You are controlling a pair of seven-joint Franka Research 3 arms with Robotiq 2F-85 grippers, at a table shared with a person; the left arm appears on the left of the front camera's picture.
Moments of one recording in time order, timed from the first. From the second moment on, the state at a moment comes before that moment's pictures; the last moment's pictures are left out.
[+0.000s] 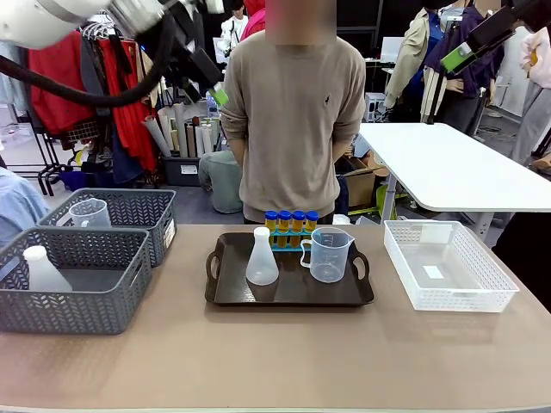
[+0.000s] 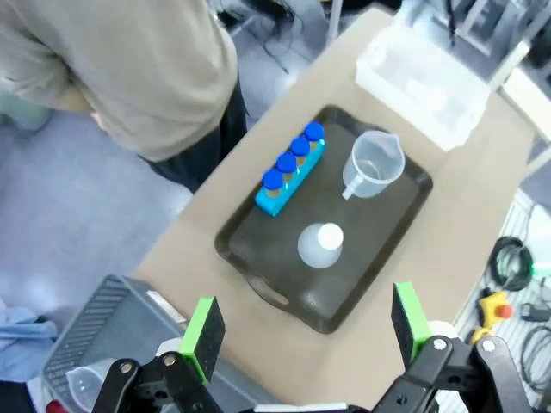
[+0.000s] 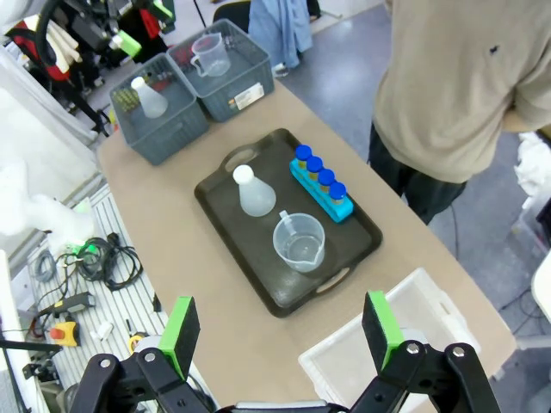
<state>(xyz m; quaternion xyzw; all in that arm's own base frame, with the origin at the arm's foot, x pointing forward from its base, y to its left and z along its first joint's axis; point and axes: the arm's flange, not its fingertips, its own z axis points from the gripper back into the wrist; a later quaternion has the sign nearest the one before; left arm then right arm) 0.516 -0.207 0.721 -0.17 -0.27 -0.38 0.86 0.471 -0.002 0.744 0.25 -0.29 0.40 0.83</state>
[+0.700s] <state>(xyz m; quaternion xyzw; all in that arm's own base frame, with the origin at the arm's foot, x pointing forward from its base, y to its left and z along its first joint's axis) 0.513 -0.151 0.760 -0.21 -0.34 -0.43 0.81 0.471 -0.002 0.744 0.25 -0.29 0.40 0.83</state>
